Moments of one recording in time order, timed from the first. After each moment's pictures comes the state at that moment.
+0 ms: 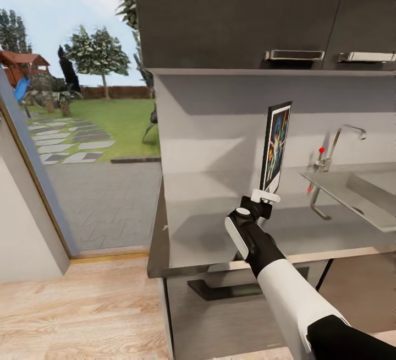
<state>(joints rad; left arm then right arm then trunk) 0.09 0.09 0.38 -0.66 0.00 0.00 -0.21 -0.87 0.17 0.24 -0.81 -0.24 0.21 -0.94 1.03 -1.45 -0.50</state>
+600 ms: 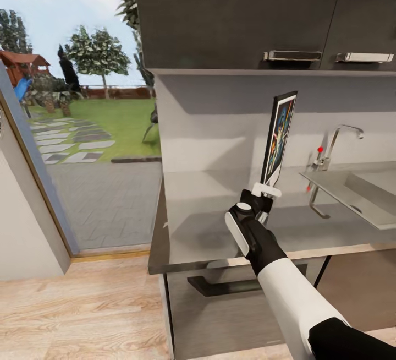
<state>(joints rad) 0.09 0.09 0.38 -0.66 0.00 0.00 -0.21 -0.87 0.17 0.25 -0.89 -0.25 0.22 -0.95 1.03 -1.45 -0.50</state>
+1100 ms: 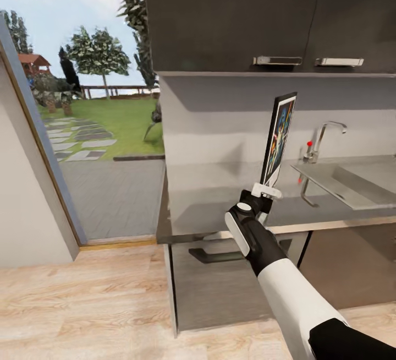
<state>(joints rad) 0.09 0.09 0.38 -0.66 0.00 0.00 -0.21 -0.86 0.17 0.25 -0.90 -0.26 0.23 -0.95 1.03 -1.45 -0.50</state>
